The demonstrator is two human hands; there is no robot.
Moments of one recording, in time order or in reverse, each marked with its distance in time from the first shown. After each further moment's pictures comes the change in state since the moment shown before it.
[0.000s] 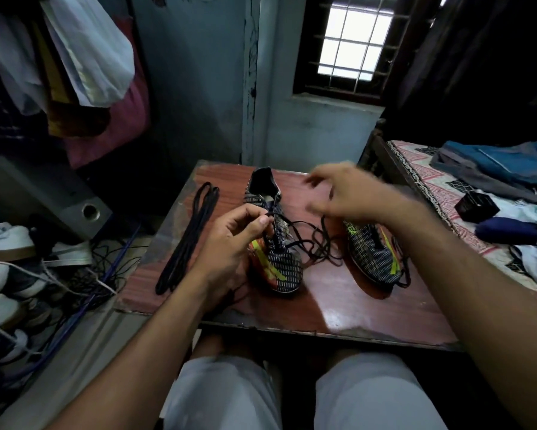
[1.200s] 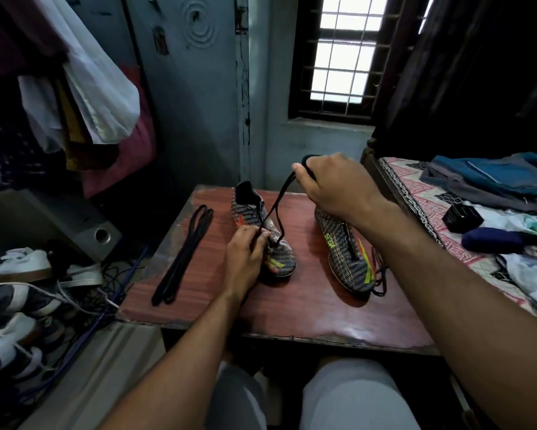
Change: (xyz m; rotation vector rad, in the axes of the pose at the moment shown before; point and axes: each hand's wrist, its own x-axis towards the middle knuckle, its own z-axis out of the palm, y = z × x) left_hand 0.047 -0.079 0.013 0.912 0.260 0.296; right_hand -0.025 -0.019 -0.044 -0.150 0.485 -0.040
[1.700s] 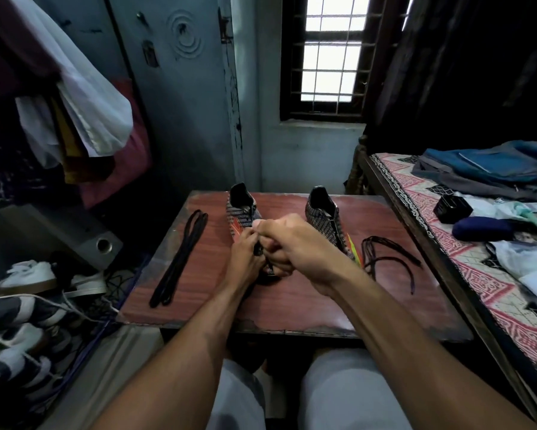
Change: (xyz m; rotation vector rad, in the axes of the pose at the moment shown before) left_hand -0.006 0.002 0.007 0.174 -0.279 0.029; right_hand -0.085 -0.071 -0.006 1.370 -0.408 0.447
